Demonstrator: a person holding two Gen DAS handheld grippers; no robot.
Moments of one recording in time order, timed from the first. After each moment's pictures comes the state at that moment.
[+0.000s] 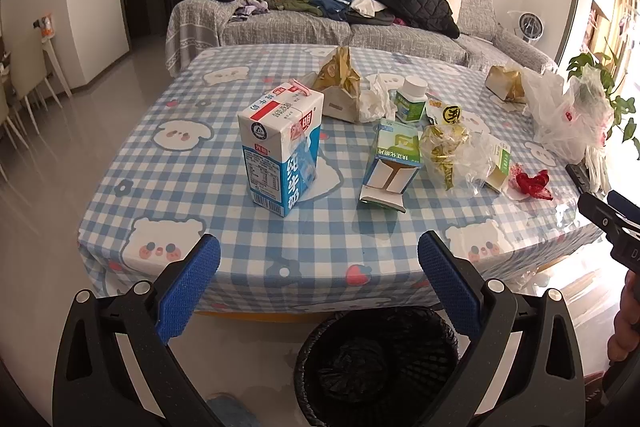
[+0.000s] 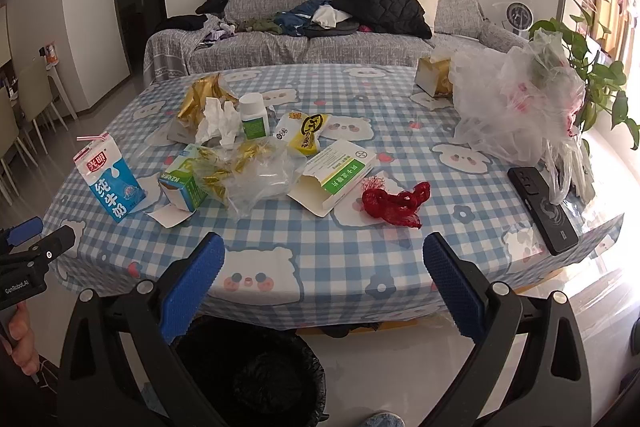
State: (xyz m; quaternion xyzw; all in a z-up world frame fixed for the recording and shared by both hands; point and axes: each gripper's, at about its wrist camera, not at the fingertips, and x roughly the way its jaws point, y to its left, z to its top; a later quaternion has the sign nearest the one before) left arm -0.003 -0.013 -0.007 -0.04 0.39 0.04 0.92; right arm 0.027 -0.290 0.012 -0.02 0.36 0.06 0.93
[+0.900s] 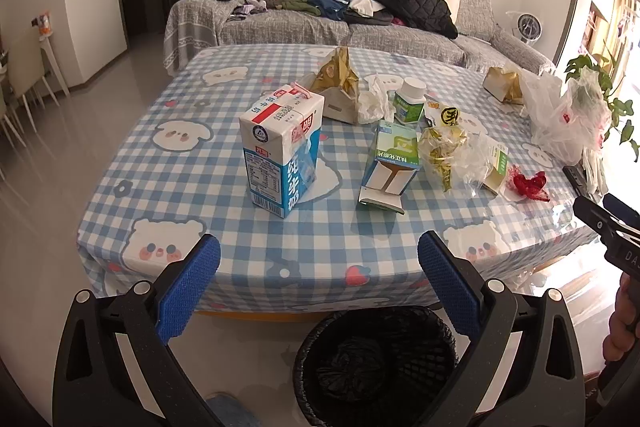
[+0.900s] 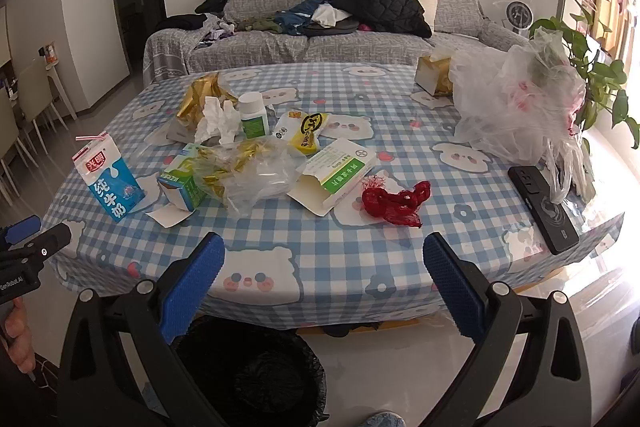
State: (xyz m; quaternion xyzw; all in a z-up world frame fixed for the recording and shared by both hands) left arm -0.003 -0.009 -0.003 -0.05 0.39 0.04 0.92; right arm 0.029 -0.290 0.010 -0.02 0.36 0.06 0.93
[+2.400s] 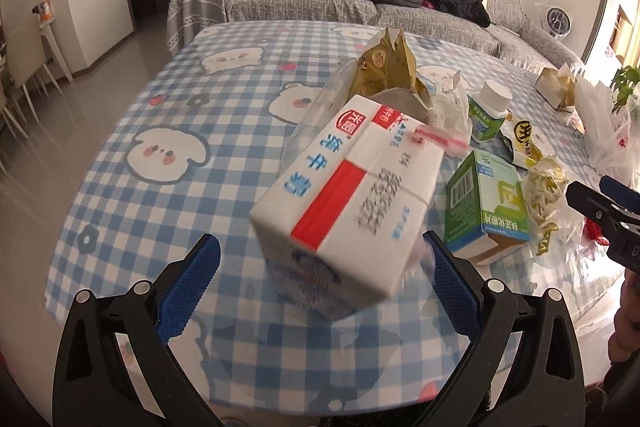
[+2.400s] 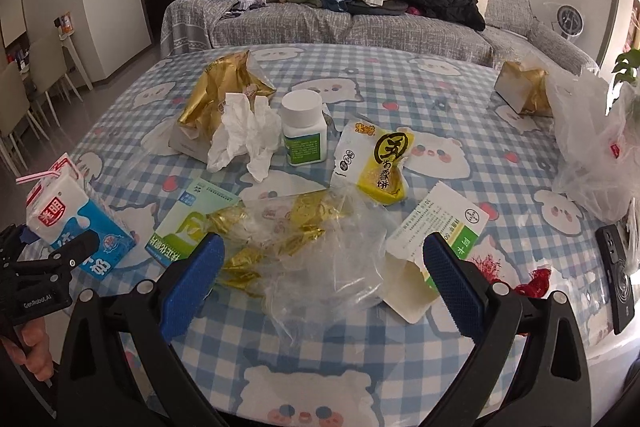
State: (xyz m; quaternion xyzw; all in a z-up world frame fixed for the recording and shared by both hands) left arm 0.124 0.046 -0.052 -0.06 0.43 0.06 0.90; right arm 0.170 -0.203 -0.032 -0.04 0.41 0.11 0.91
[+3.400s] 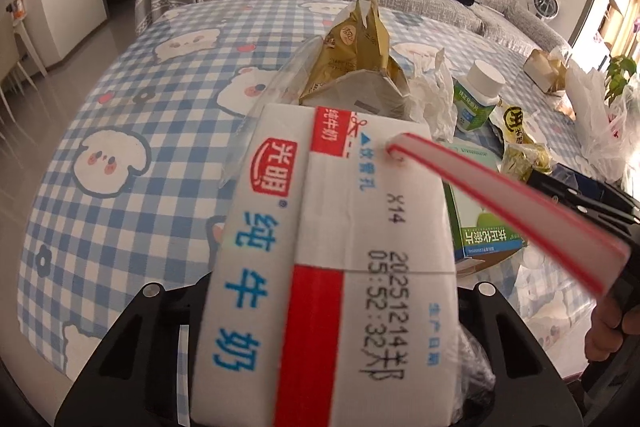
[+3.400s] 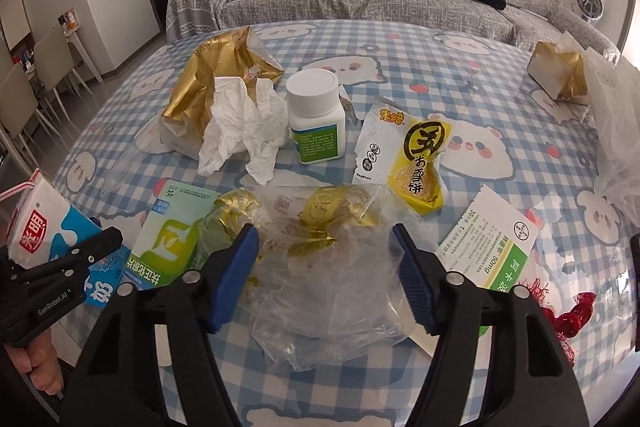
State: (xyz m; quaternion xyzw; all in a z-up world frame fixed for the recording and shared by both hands) left arm 0.160 0.026 -0.071 -0.06 0.47 0.02 0.88; right arm 0.202 -0.191 -0.056 -0.04 0.44 0.14 0.89
